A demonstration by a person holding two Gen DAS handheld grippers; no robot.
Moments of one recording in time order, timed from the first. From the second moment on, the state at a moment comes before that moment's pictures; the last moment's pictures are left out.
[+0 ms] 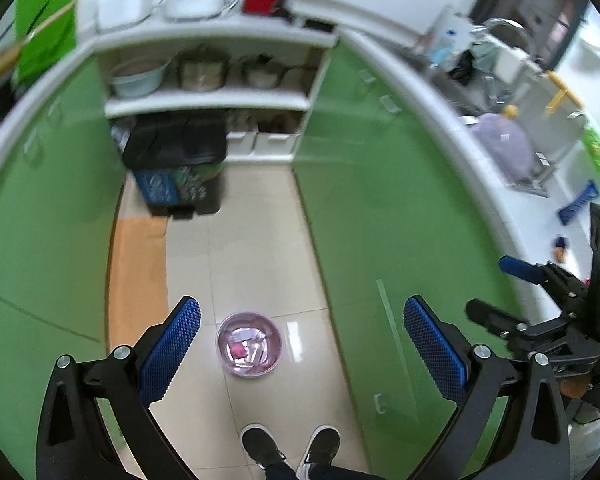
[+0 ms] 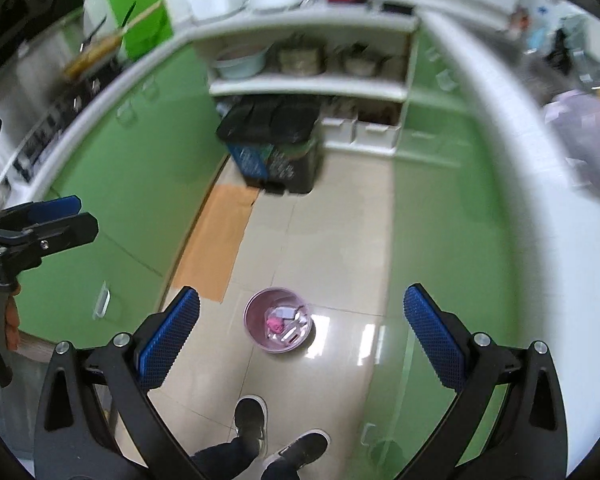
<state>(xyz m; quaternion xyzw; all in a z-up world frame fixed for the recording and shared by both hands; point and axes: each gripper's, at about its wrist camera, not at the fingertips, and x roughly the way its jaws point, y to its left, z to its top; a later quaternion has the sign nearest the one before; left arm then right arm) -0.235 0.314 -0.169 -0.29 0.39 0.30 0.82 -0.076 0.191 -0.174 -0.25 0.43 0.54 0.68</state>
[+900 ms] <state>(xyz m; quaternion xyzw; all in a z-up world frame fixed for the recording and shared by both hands) 0.003 0.091 -0.025 -0.10 0.43 -0.04 0.89 0.044 -0.157 -0.016 -0.08 0.43 0.22 0.87</state>
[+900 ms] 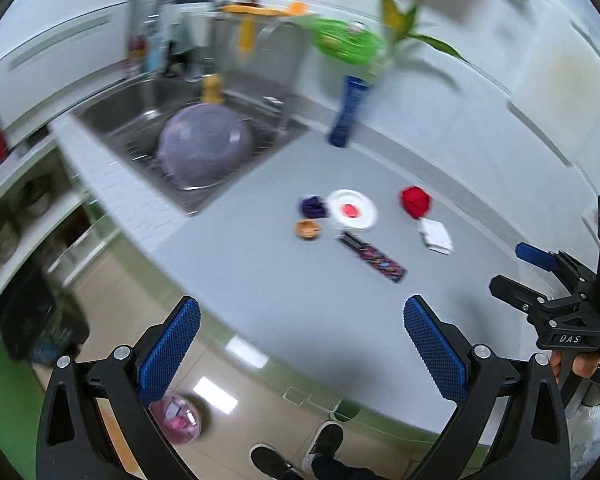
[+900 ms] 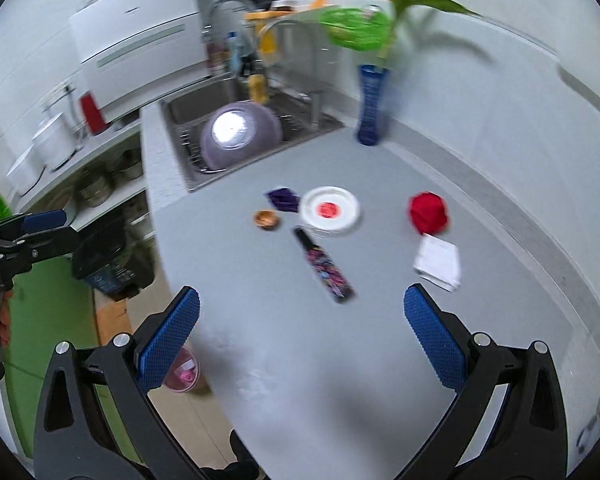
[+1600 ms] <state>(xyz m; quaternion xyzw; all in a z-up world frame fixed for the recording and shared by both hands) 0.111 0.071 -0.084 -0.09 0.49 -0.01 0.87 0.152 -0.123 -0.120 -0.16 0.51 0.29 0.79</state>
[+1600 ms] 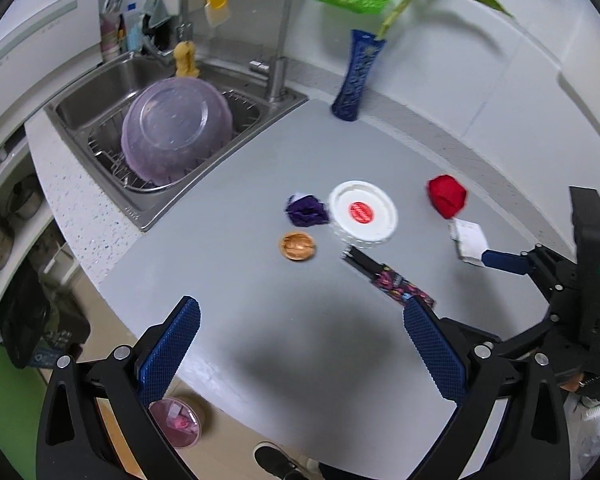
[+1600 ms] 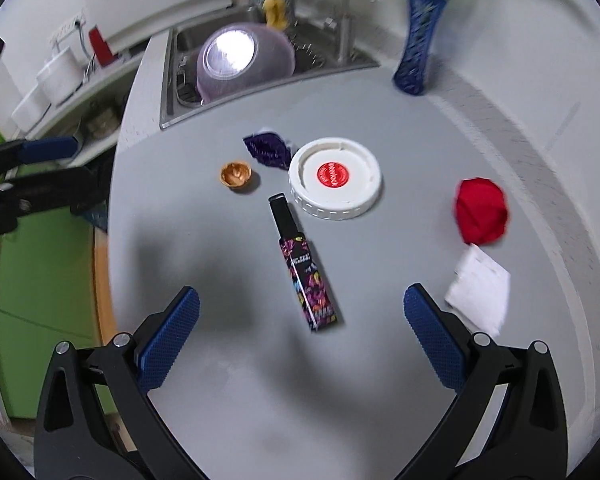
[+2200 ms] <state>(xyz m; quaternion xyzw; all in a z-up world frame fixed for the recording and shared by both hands) 0.126 0.099 -0.117 -0.14 0.50 0.02 0.85 0.187 -0.088 -0.186 -0.23 0.55 0.33 0.73</state>
